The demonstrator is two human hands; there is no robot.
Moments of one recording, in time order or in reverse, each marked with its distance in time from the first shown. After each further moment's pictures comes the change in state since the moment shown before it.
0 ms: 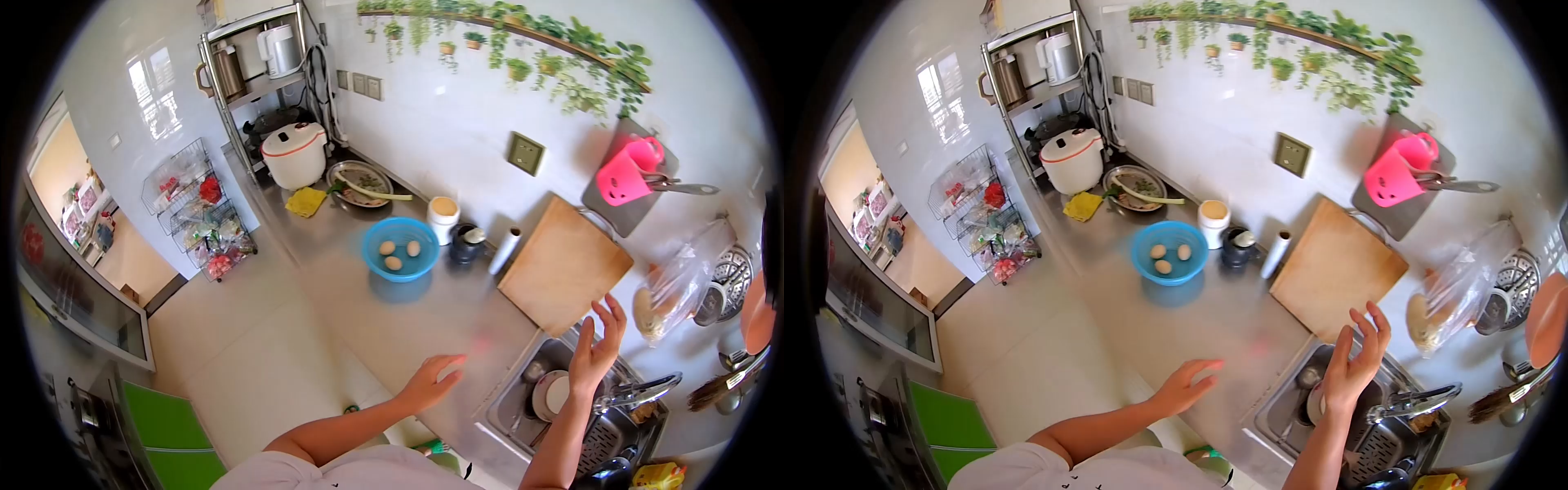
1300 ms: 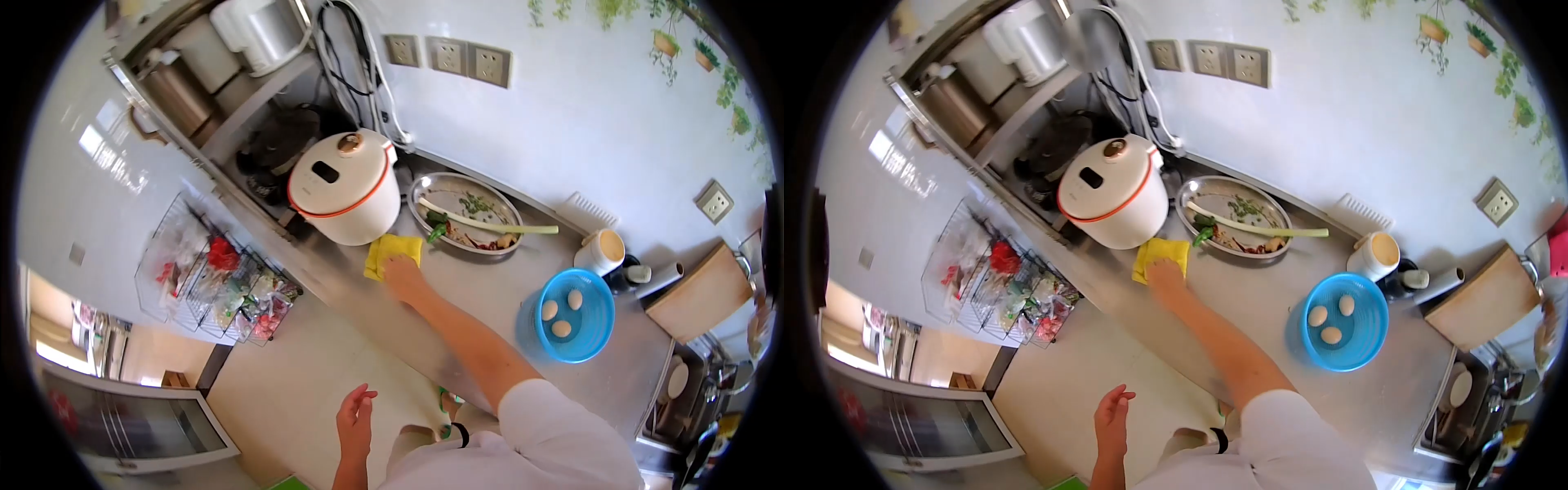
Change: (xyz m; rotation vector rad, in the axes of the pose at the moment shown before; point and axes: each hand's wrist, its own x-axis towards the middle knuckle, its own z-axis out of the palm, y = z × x) left_hand -0.014 -0.158 -0.551 -0.146 0.665 -0.412; right_hand -0.095 -0.211 0.854 -0.020 -1.054 -0.160
